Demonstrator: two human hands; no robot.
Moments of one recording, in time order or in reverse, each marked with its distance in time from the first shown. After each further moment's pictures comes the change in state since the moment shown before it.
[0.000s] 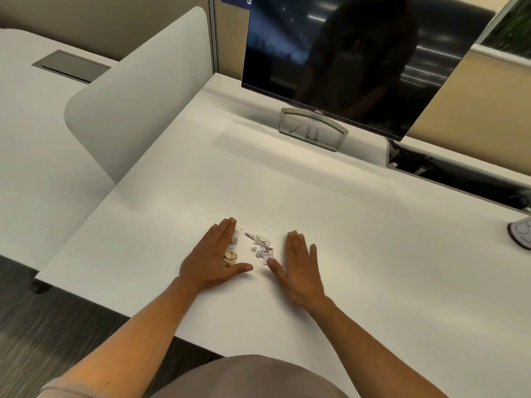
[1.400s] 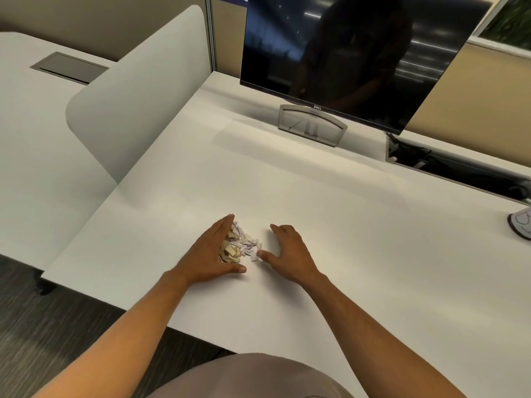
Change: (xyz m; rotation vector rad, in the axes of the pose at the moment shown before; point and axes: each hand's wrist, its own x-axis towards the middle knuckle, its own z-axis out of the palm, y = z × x) left_hand -0.003 -0.006 -0.024 -0.249 -0.133 -0.006; right_hand 0.020 -0.034 -0.030 0.206 -0.019 -0.043
